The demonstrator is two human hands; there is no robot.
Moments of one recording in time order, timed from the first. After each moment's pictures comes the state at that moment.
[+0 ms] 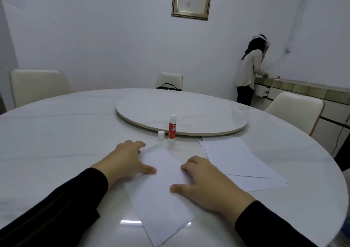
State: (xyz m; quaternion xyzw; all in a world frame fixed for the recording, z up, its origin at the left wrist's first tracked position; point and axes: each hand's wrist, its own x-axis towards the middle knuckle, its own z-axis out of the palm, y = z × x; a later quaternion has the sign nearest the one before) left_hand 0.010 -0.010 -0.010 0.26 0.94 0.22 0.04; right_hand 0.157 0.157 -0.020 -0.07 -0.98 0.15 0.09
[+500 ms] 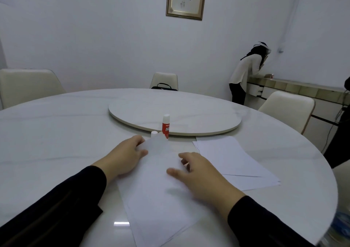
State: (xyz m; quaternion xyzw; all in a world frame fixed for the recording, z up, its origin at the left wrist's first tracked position) left_hand 0.005 0.009 -0.009 0.30 0.89 0.36 0.02; right_hand 0.146 0.165 -0.020 -0.12 -0.93 0.32 0.13
